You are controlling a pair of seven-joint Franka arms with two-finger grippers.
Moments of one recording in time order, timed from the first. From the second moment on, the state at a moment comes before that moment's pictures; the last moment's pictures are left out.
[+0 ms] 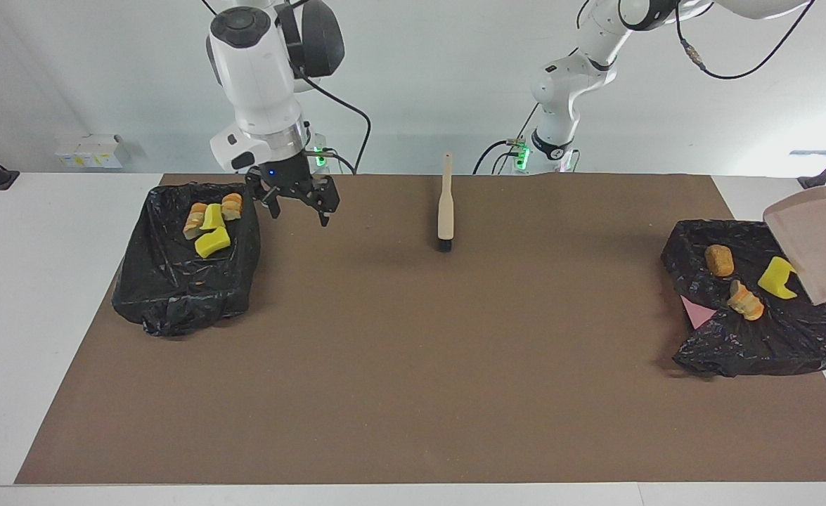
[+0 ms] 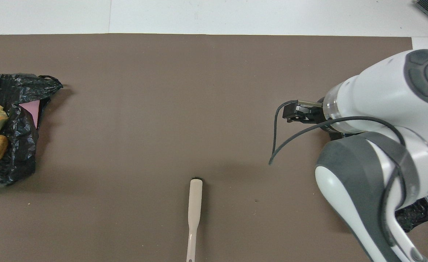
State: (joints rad) left arm 0.37 0.26 -0.01 -1.30 0.62 1.75 1.90; right arm 0.07 0.02 0.18 -1.64 -0.02 1.71 0.48
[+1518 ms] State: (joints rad) left arm -0.07 0.05 -0.03 -1.60 0.14 1.63 0.78; right arm 0.05 -0.09 0.02 -1.52 -0.02 1.42 0.22
